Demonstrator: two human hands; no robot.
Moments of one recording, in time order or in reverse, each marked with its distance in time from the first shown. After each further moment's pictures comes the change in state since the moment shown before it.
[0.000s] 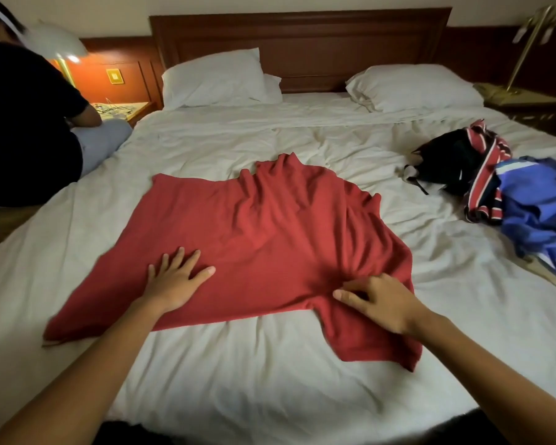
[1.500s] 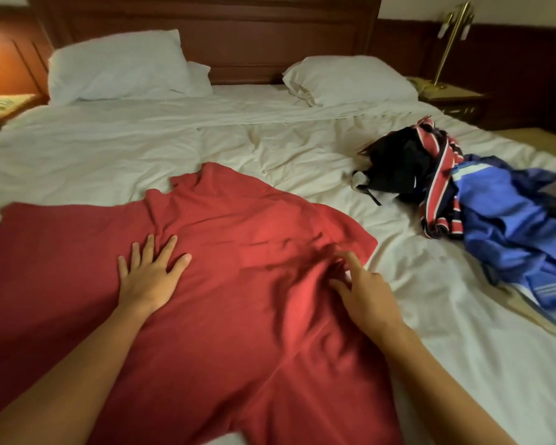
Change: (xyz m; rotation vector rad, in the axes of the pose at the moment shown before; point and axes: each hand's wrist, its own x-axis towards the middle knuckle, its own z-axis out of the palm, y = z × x) left_hand 0.197 0.138 0.044 0.024 0.200 0.093; right_hand 0.098 0.103 -0.018 -0.002 0.289 0.501
